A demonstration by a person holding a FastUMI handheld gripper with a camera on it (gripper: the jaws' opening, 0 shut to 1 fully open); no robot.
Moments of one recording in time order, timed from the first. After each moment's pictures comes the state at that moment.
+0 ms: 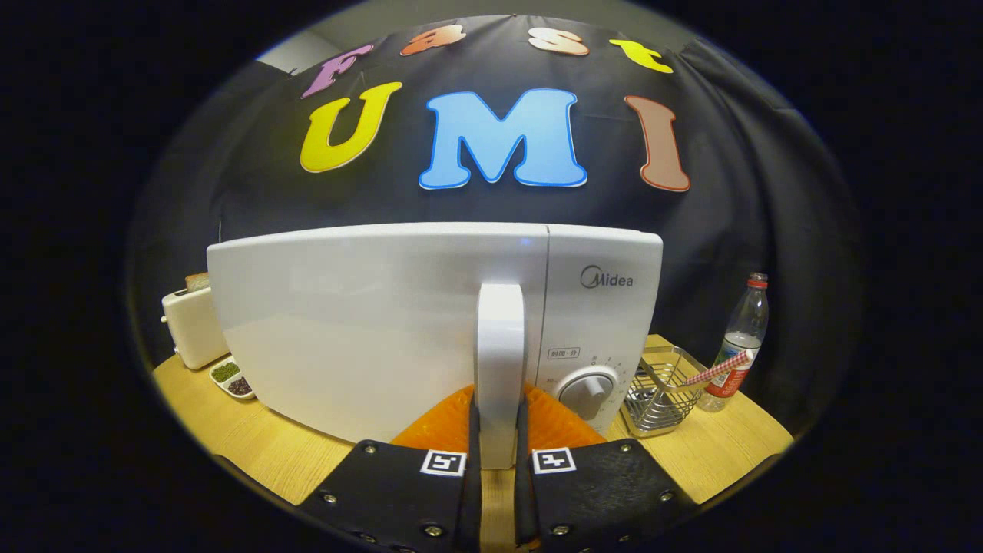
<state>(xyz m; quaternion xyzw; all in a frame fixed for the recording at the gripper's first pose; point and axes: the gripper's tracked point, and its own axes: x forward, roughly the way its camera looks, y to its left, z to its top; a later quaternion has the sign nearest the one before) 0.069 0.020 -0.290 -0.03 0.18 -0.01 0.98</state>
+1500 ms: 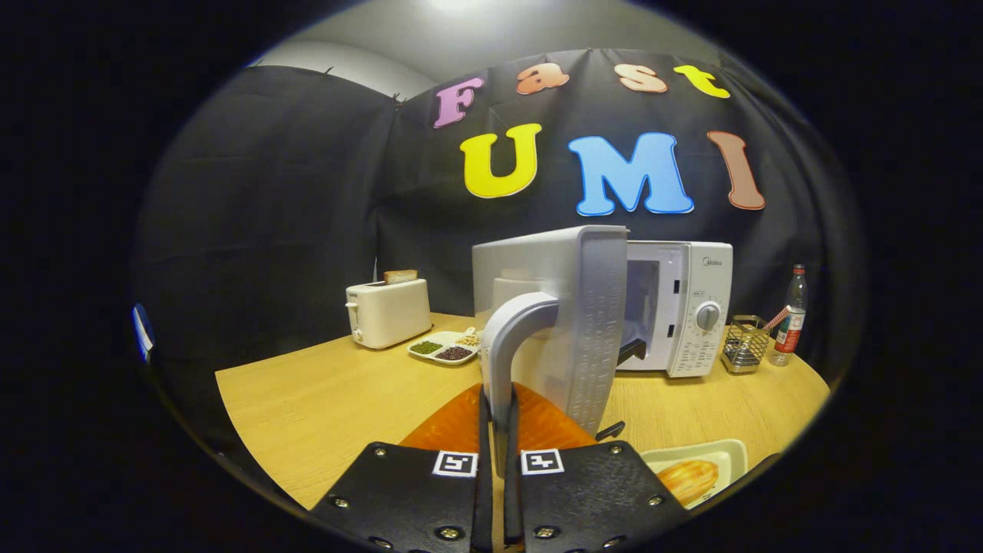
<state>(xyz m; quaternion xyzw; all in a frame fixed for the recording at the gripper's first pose) -0.175 0.211 -0.258 -0.01 0.14 0.21 0.97</state>
